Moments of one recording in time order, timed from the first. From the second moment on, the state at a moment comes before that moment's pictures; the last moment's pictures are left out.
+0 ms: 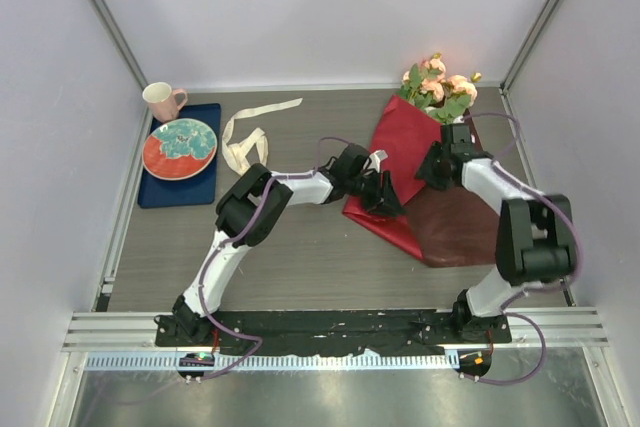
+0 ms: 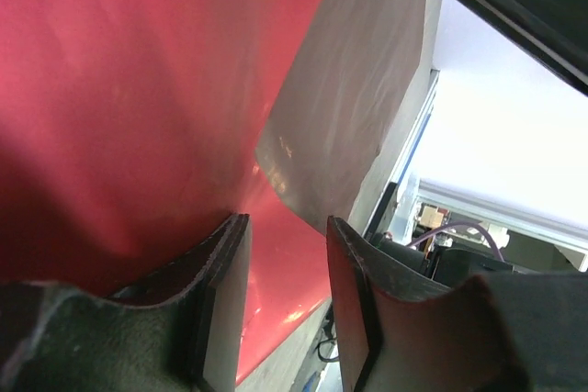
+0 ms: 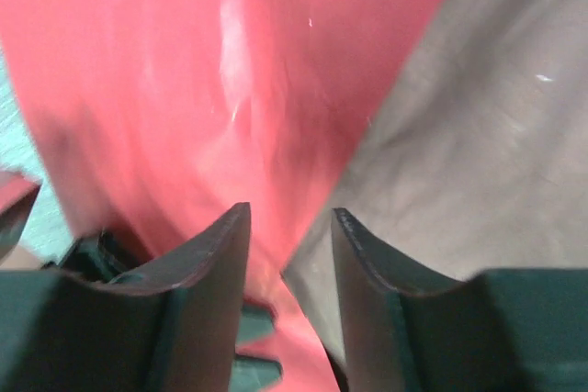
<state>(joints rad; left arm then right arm) -0.79 2.34 1.55 0.16 0.69 -0.96 0.08 1.66 1.00 -0.31 -0.01 0.57</state>
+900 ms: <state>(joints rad) -0.61 2.00 1.43 -0.10 0.65 -0.76 0.50 1.13 0.62 -0.45 -0.22 0.69</state>
